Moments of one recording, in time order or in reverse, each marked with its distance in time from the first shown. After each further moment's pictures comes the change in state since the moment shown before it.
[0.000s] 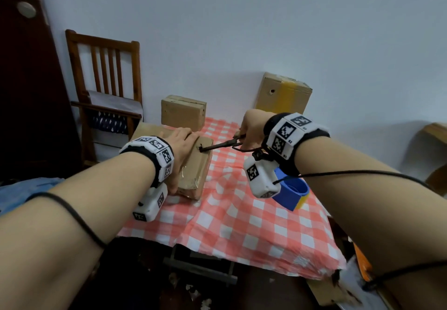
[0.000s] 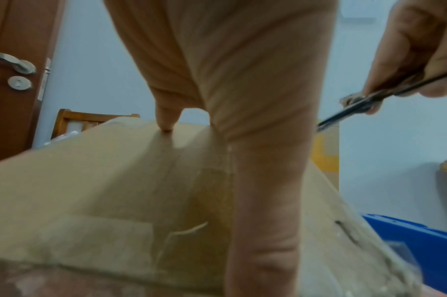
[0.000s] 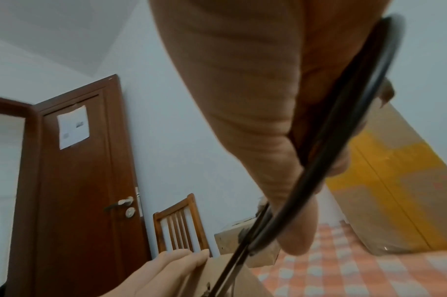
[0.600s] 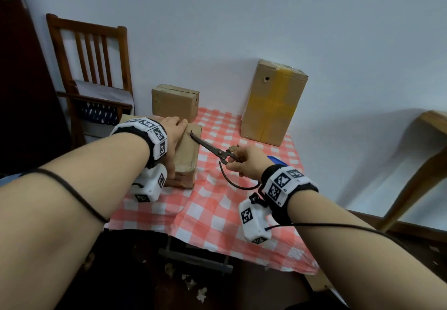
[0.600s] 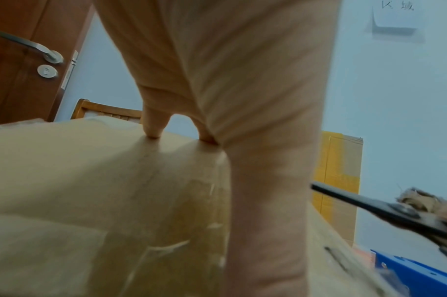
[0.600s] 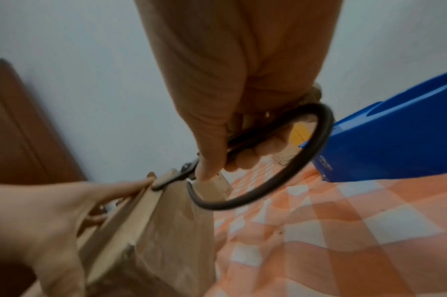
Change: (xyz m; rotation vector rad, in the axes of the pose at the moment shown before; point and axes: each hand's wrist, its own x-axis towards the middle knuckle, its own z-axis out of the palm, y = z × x) left_hand 0.024 -0.003 -0.010 -0.055 -0.116 -0.061; right_hand 0.009 0.018 0.125 0.902 0.111 -0.031
